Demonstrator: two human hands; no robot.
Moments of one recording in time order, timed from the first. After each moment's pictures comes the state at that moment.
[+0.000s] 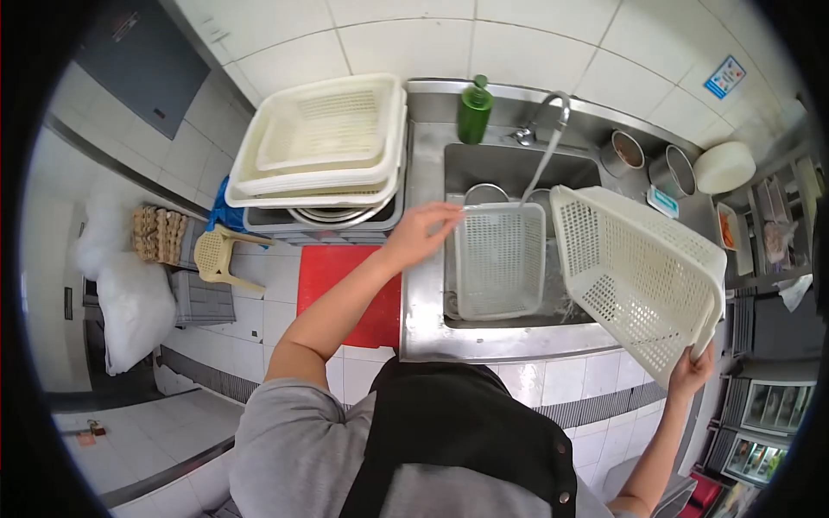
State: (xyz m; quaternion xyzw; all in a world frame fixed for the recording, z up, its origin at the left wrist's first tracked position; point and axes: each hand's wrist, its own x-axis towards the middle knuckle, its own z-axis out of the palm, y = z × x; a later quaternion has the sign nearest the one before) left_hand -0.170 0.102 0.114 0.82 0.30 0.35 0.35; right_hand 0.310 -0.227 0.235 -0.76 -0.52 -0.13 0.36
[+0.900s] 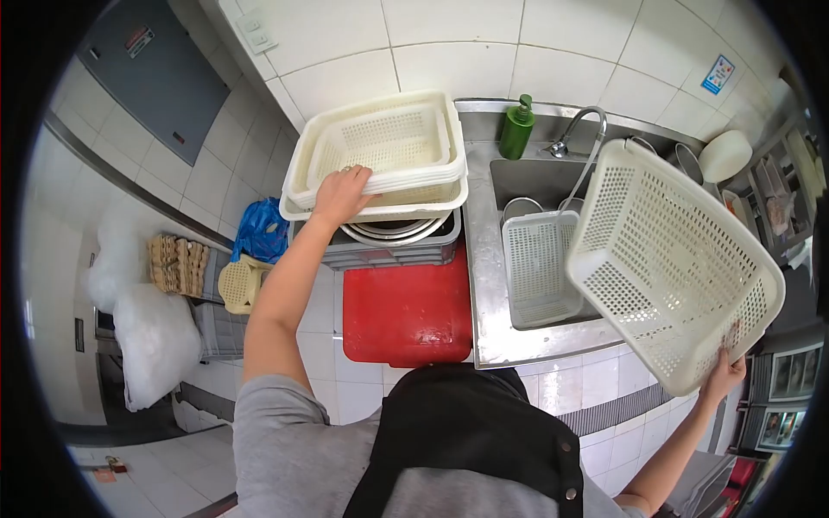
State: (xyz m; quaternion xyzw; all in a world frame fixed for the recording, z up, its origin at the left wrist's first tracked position) left_hand -0.438 0.217 0.160 0.90 0.38 0.16 -0.13; right_hand 0.209 -0.285 0.239 -0.76 -0.33 -0.07 0.56
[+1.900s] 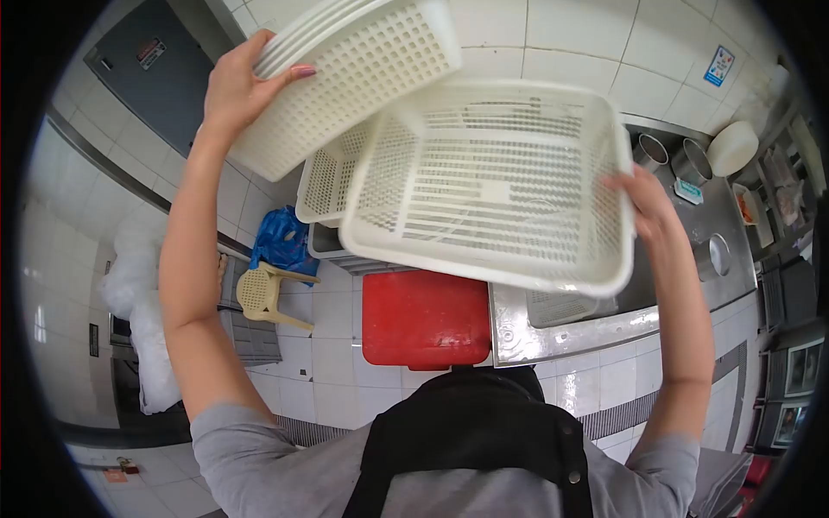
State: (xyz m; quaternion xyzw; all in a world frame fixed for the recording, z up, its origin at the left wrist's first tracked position) left_hand -0.465 0.193 0.461 0.83 0.45 0.30 -0.15; right_hand 0.019 0.043 0.299 -0.55 -0.31 0.54 0.55
